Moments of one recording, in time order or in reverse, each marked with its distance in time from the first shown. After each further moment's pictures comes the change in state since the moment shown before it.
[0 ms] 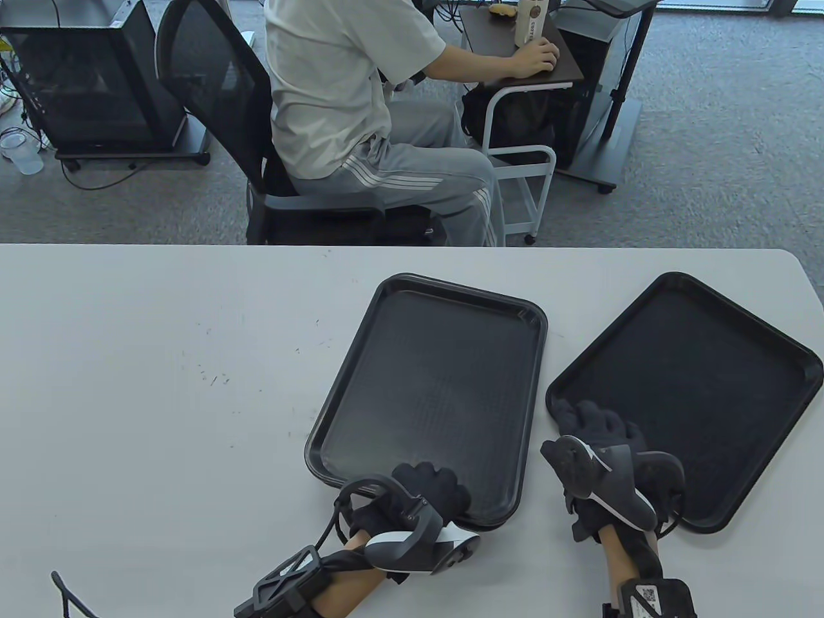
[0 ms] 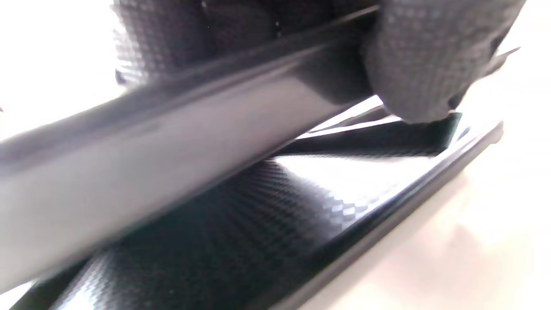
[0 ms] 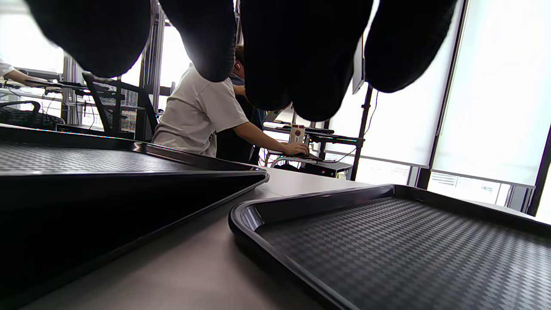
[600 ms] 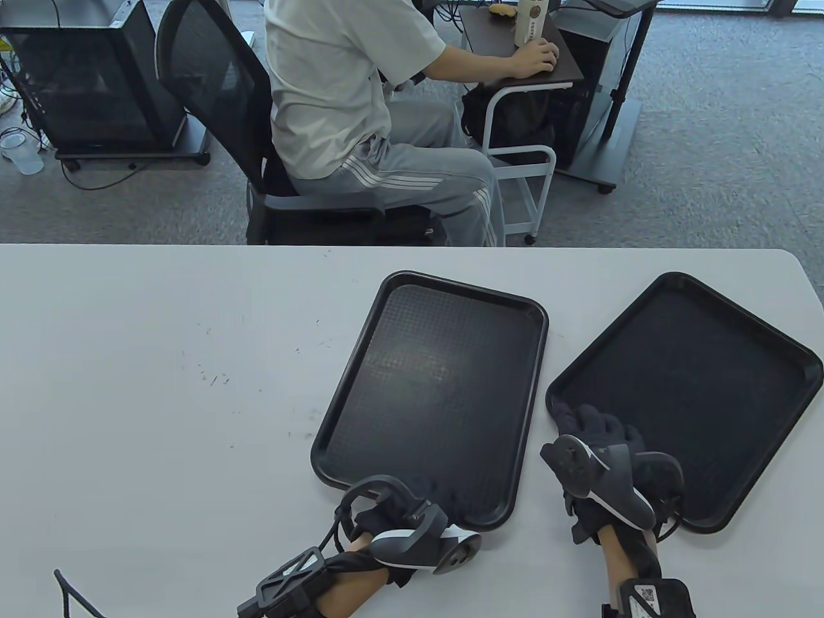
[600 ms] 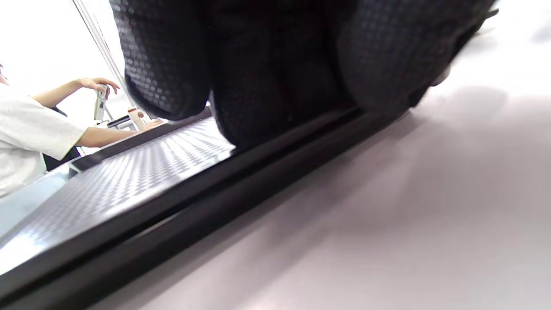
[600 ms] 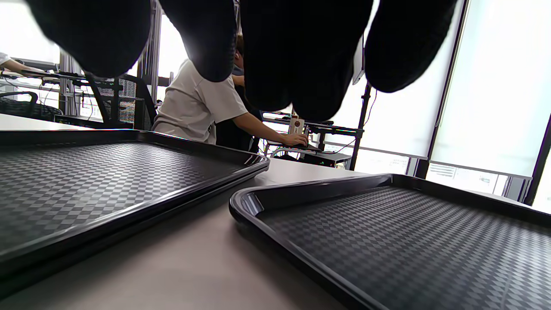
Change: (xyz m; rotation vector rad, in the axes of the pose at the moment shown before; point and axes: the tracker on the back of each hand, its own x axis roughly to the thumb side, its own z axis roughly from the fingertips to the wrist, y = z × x) left_hand 0.003 -0.018 -0.002 -0.156 -0.049 0.111; right_hand 0.001 0.001 0.000 0.035 0.004 0.003
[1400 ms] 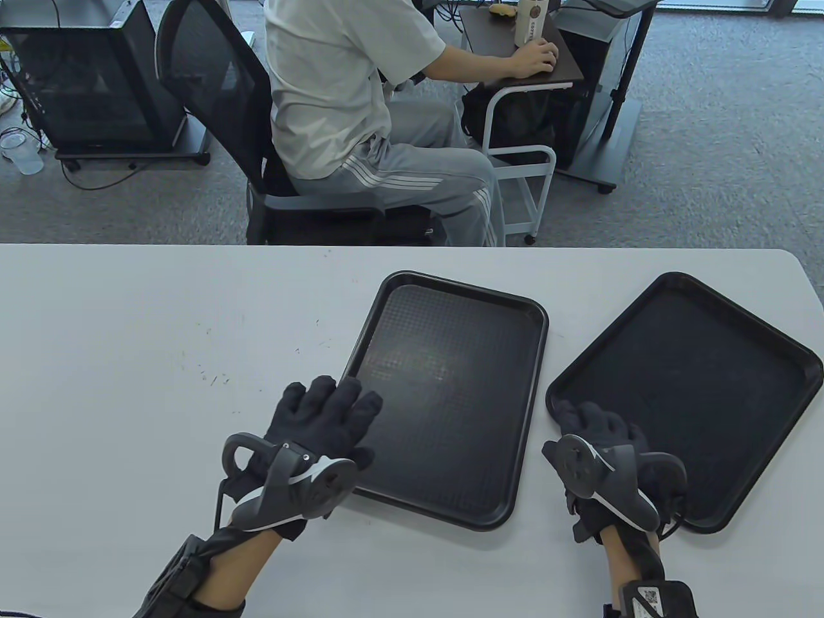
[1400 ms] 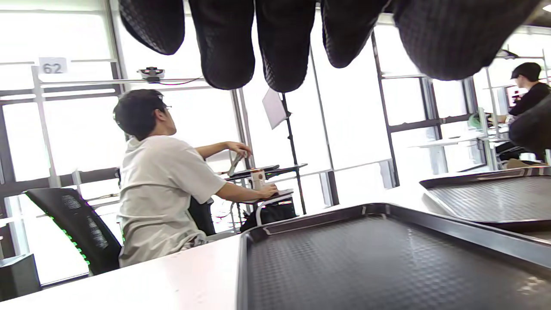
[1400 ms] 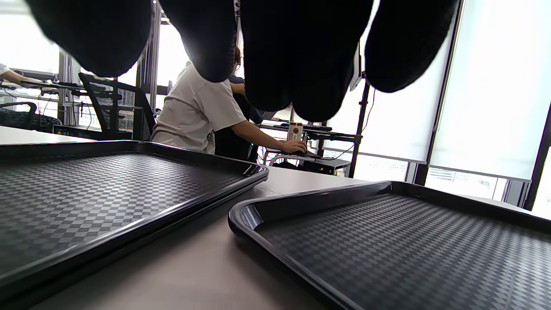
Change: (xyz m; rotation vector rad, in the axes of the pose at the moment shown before) left_hand -0.145 0.066 0.099 0.289 0.402 0.110; right_hand -0.003 -0.001 0.000 -0.026 0.006 -0.014
